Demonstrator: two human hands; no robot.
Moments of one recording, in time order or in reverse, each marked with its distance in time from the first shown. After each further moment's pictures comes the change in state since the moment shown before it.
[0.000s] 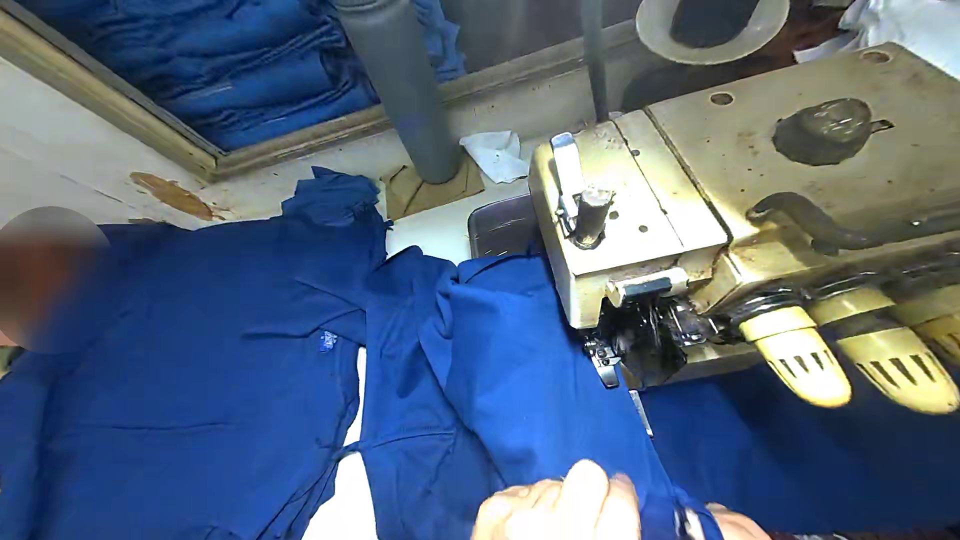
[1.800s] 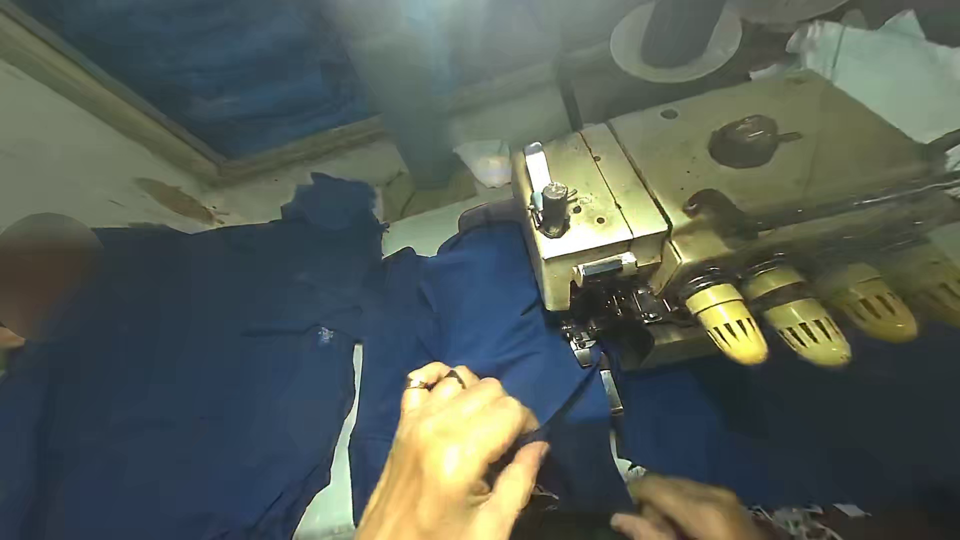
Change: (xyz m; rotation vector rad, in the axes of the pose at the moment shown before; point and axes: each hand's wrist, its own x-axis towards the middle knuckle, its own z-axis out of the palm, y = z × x) left_hand -0.004 -0.044 -0.019 -0.113 0.104 -0.067; right_hand -0.017 0.010 -0.022 -0.619 -0.206 0.087
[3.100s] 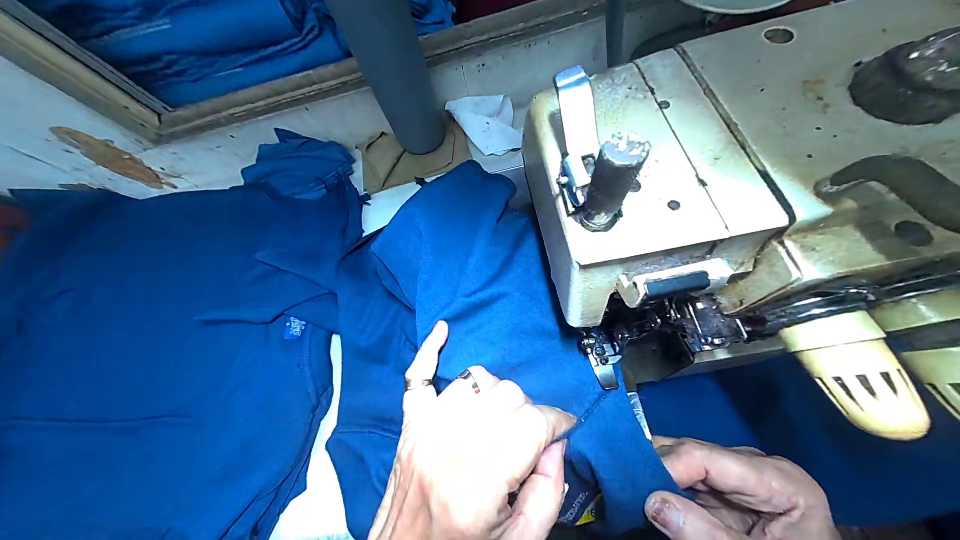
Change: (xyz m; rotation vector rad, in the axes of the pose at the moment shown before) left_hand 0.010 -0.007 0.022 -0.035 0.083 -0.022; right_hand 0.048 -0.011 -0.017 0.772 0.152 -0.124
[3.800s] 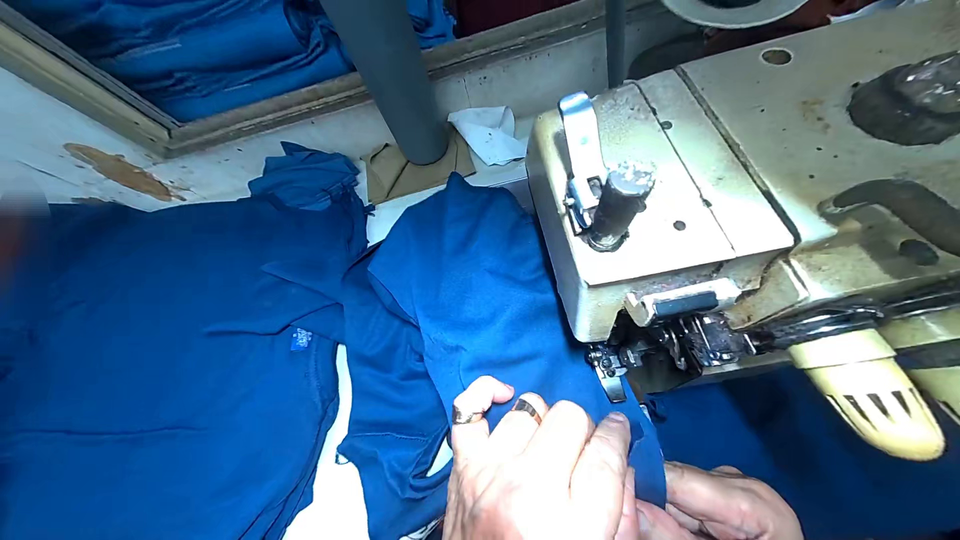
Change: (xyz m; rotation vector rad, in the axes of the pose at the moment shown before) left_hand 0.010 0.029 0.014 0.221 -0.011 0.043; right_hand 0.003 0.000 0.018 -0.070 0.000 -0.017
